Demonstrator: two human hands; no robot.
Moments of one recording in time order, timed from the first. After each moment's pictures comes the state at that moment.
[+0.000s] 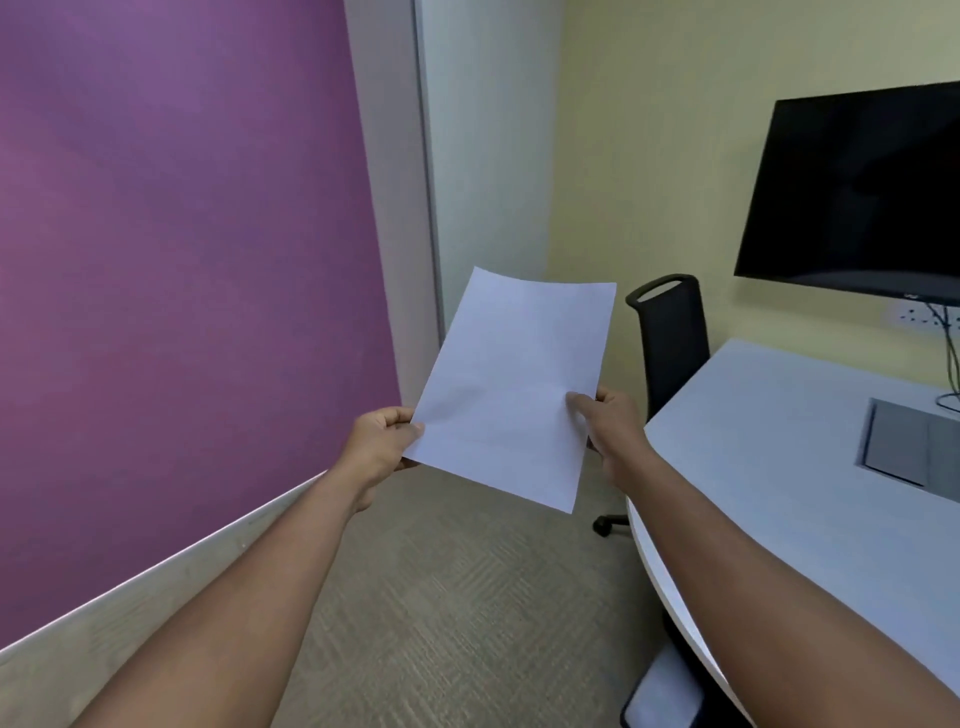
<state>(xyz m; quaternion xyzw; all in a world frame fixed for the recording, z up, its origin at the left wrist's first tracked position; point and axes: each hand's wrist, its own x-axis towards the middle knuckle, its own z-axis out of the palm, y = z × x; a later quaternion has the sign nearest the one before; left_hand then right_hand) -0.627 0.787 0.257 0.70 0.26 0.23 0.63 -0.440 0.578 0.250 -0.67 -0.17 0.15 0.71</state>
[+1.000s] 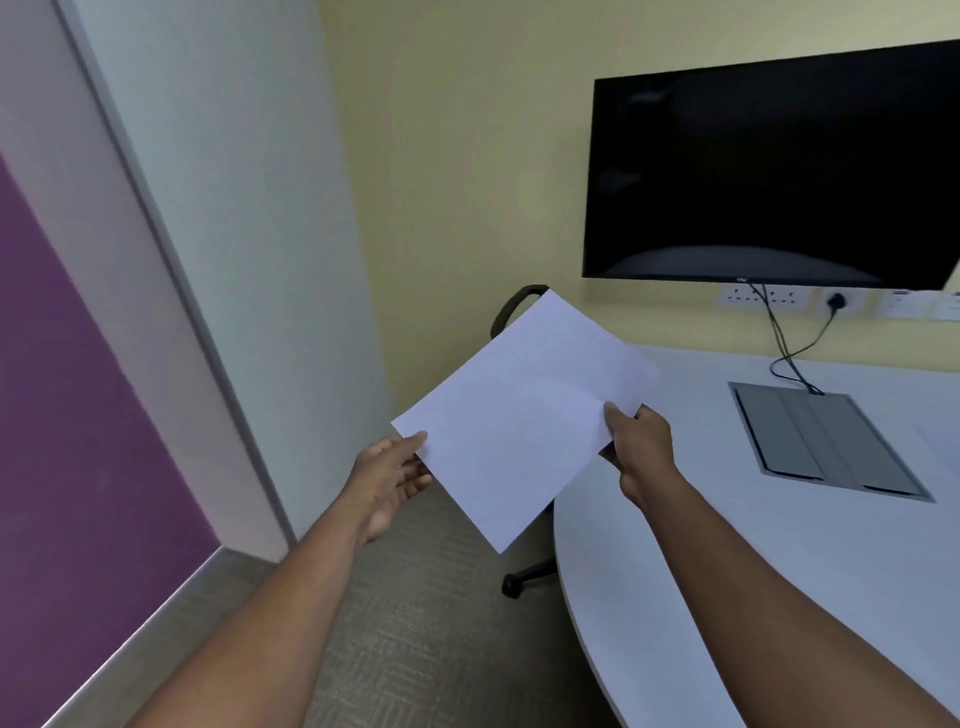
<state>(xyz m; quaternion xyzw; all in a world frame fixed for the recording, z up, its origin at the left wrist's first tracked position) -0.159 0.889 0.213 0.59 0.17 0.02 0.79 -0.086 0.602 0.215 -0.61 0.10 -0.07 0.78</state>
